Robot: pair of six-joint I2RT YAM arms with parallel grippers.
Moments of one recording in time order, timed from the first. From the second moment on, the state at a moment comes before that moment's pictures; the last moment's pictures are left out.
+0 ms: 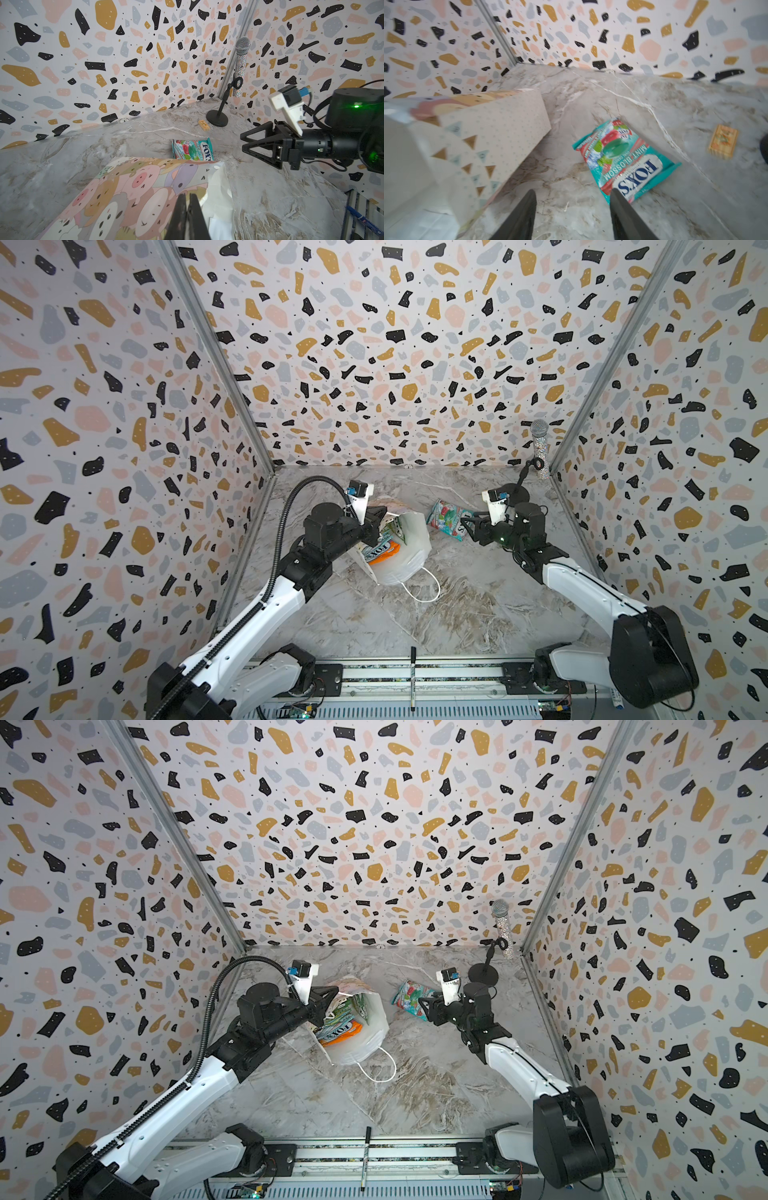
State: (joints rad) left arm -0.49 1.03 0.87 -0.05 0.22 -0.16; right arm 0.32 1.24 0.72 0.16 -0.42 0.10
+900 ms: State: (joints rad) left arm -0.49 1.03 0.87 -0.05 0.22 -0.16; right arm 0.90 1.34 0.82 0.06 -0.20 -0.04
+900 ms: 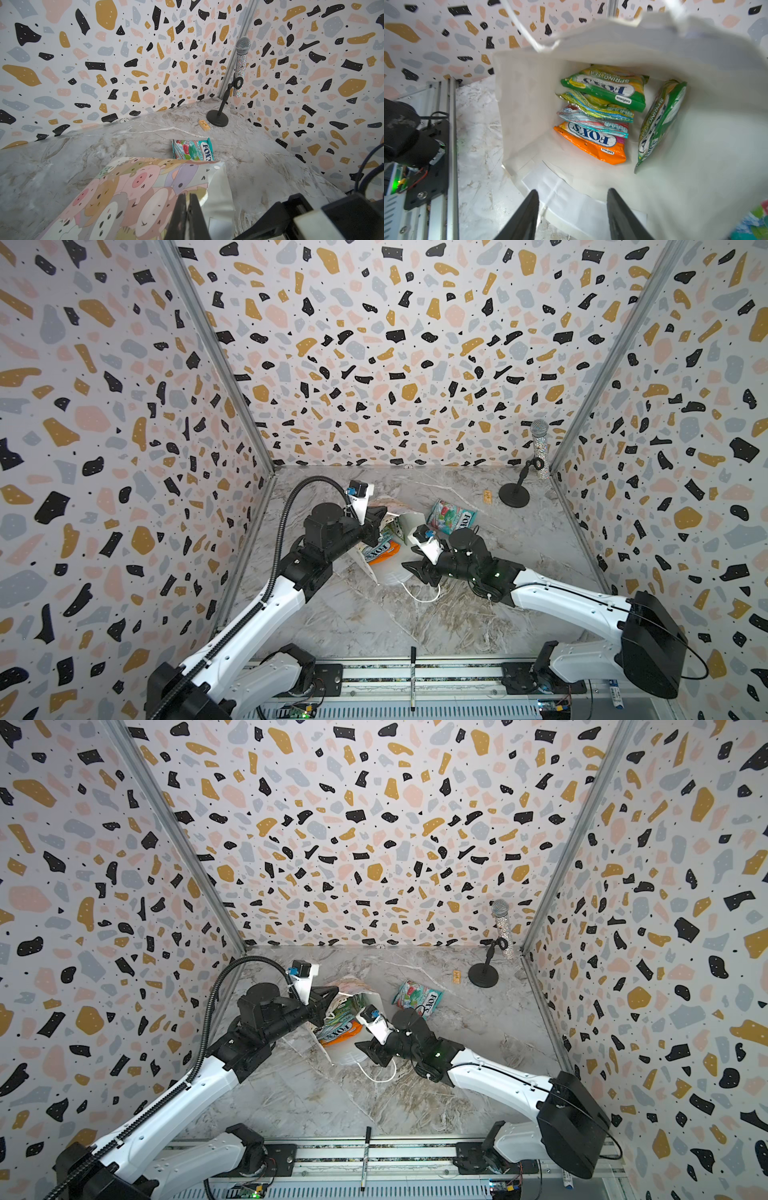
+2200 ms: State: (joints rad) left arm -0.50 1.03 0.87 -0.04 0.25 -0.16; right arm 0.95 1.85 1.10 0.15 0.40 0.12
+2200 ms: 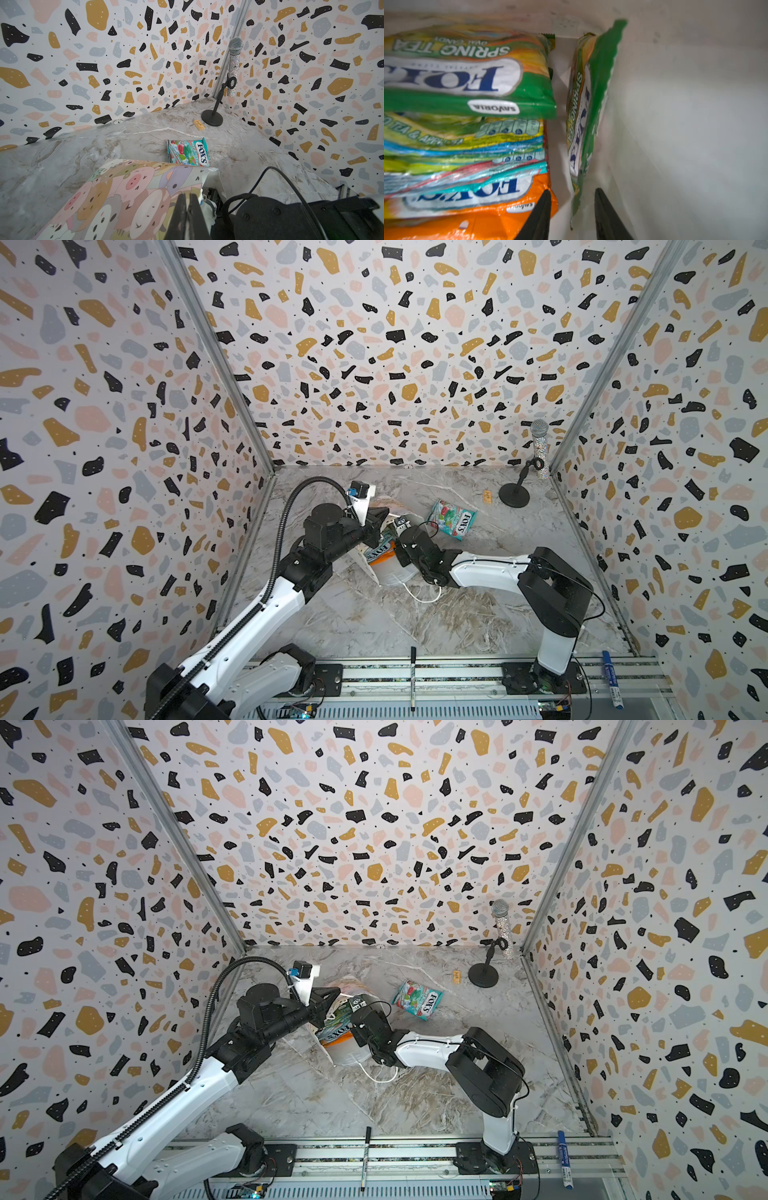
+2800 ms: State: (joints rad) left arm -0.51 1.02 0.87 -0.04 0.24 -0.16; right arm 0.91 1.95 1.16 0.19 0.33 0.07
